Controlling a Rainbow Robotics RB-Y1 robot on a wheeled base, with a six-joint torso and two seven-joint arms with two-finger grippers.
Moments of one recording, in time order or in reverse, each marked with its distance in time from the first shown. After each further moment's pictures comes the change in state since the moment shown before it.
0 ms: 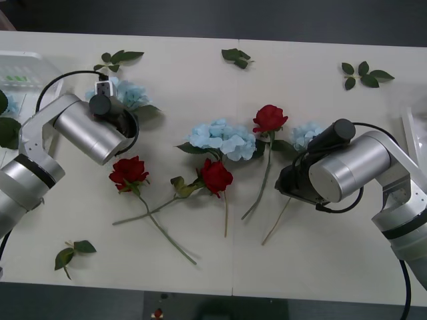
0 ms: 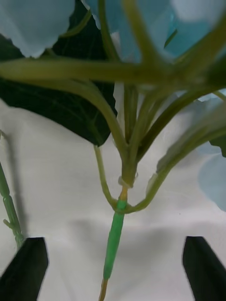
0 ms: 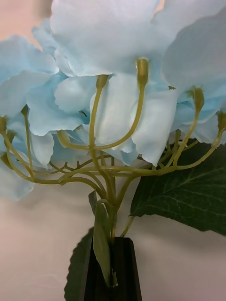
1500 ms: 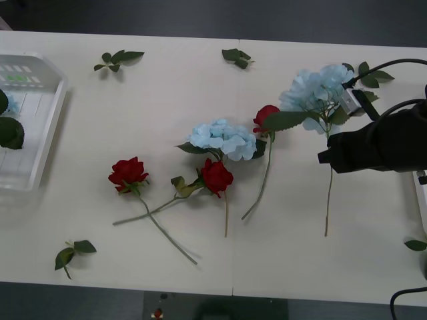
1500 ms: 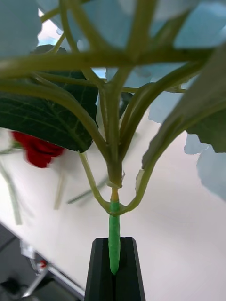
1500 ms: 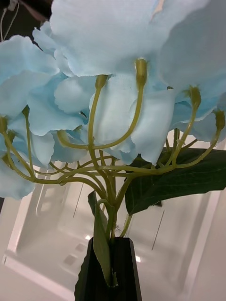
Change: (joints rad) right arm 0.062 -0.013 -0.568 -0.319 -0.576 0.285 0.770; left arm 0.329 0.540 0.737 -0.290 0.534 0.380 -0.583
